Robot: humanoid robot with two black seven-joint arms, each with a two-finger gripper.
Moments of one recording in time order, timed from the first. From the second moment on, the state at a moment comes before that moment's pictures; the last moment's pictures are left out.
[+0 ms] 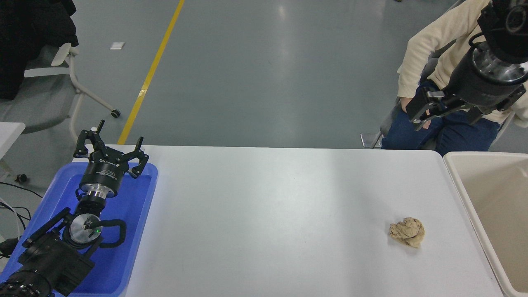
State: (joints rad) left arm -0.52 0.26 -1.00 -0.52 -0.07 -0.60 -0.37; right arm 2.34 -0.35 -1.34 1.32 -0.27 0.79 -0.09
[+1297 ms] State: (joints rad) left arm -0.52 0.26 -1.00 -0.52 -0.07 -0.60 -0.37; right arm 2.29 -0.38 -1.27 1.32 -0.26 0.79 -0.09
